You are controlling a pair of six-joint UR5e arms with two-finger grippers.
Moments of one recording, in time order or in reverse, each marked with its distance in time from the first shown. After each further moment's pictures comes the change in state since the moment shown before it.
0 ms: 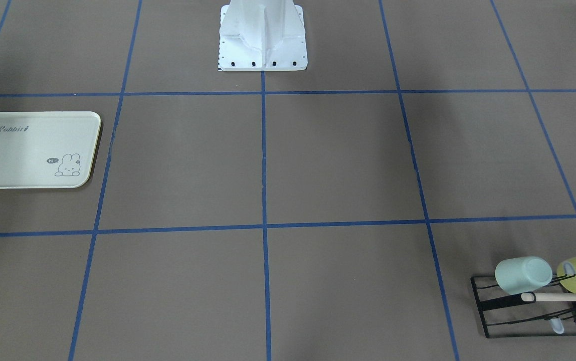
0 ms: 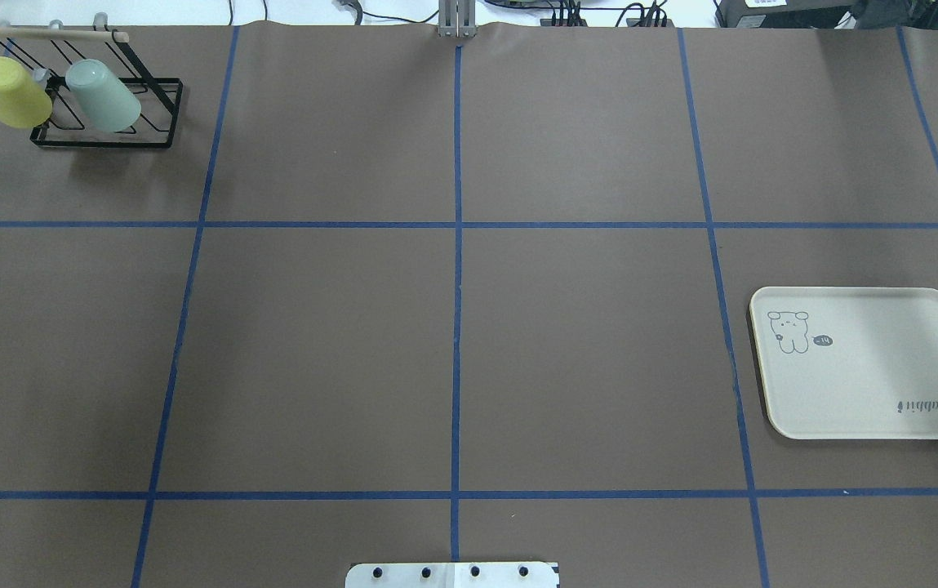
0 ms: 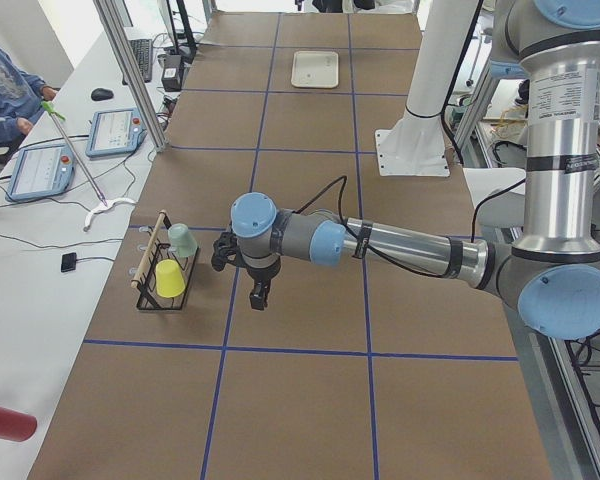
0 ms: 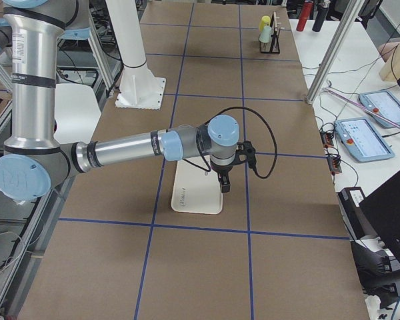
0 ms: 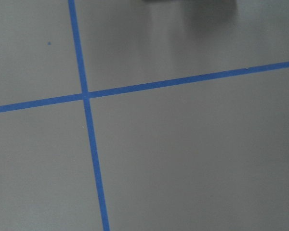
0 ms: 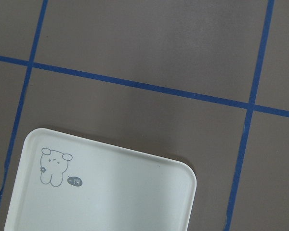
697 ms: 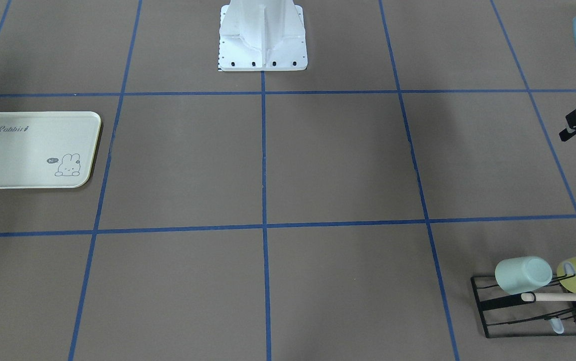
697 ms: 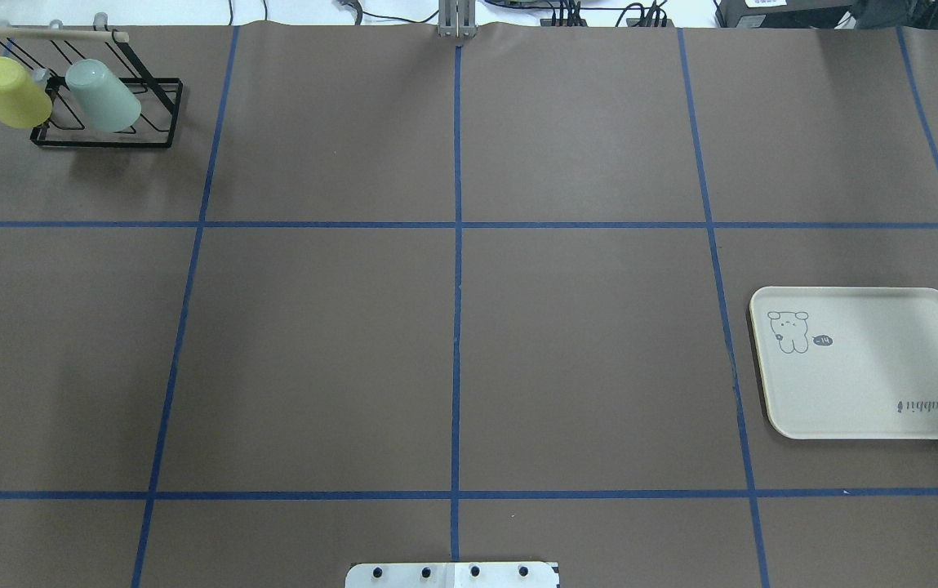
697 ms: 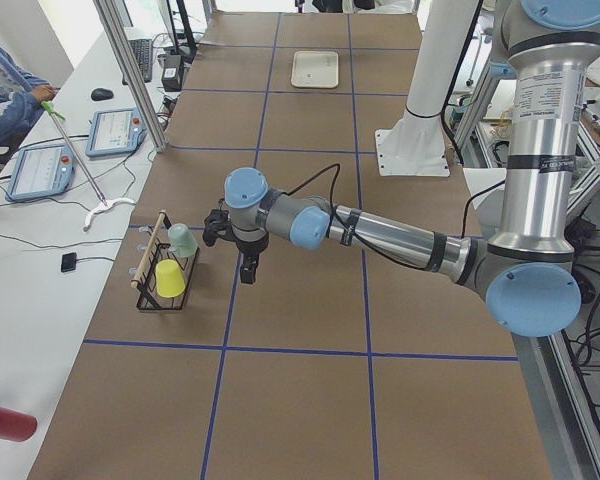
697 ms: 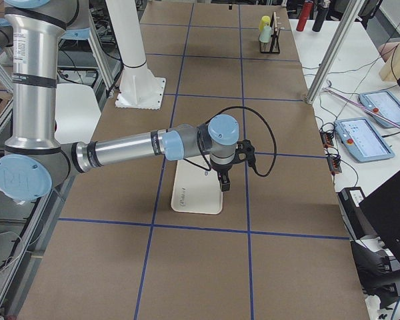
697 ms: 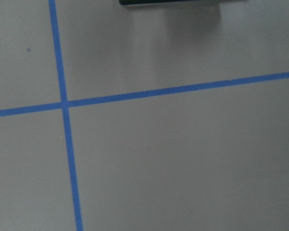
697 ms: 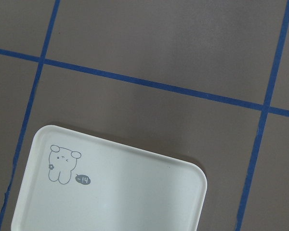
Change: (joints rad) left arm 0.100 -0.105 0.003 -0.099 0.061 -0.272; right arm -0.019 -0.001 0.003 0.004 -0.013 0.000
